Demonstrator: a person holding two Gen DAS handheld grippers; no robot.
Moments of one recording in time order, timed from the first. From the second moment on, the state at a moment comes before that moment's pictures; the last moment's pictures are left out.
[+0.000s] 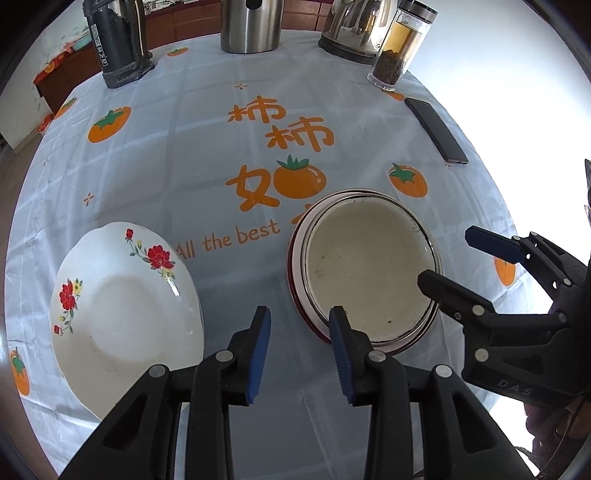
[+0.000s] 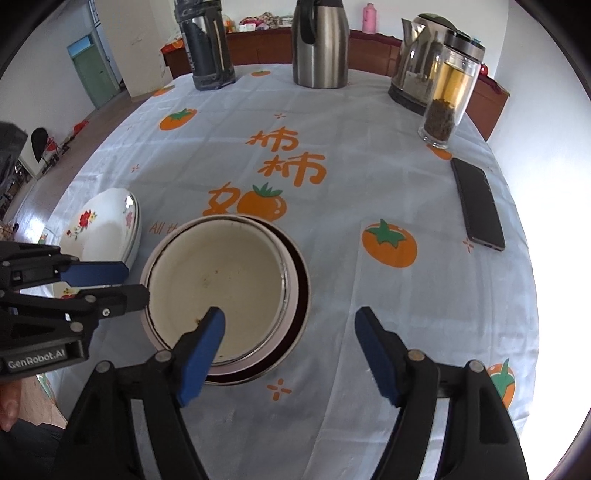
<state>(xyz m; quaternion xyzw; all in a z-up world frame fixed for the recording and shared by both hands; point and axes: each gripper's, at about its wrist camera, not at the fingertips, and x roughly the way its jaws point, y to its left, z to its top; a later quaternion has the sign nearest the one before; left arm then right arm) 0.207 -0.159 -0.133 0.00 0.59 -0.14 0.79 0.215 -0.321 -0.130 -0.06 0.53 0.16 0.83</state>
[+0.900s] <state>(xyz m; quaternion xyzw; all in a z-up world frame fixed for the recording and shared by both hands) 0.210 -0.166 -0.143 0.02 0.59 -0.14 0.79 0.221 -0.328 -0.144 -0.01 0.55 0.14 0.82</state>
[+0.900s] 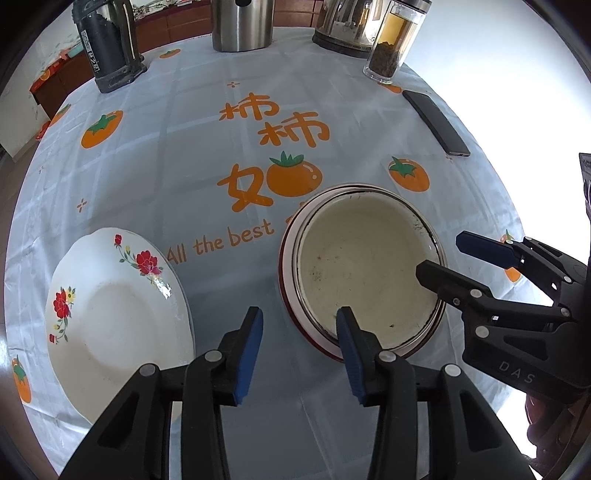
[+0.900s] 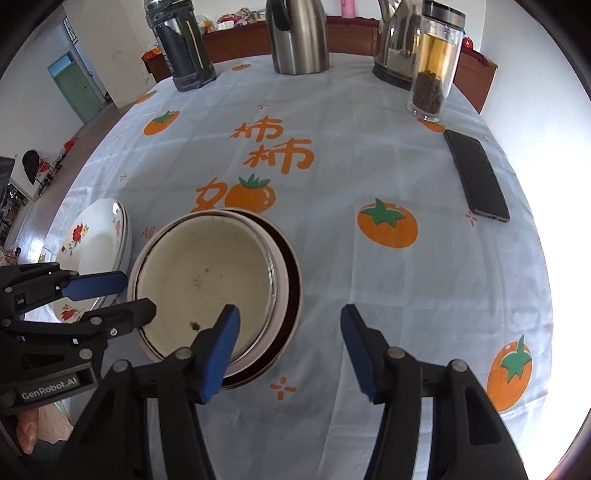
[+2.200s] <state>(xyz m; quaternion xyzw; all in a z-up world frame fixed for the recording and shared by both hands) 0.211 -0.160 -0.147 -0.01 0.62 -0.15 0.77 0.228 -0.318 -0.153 -0.01 0.58 0.16 0.80</state>
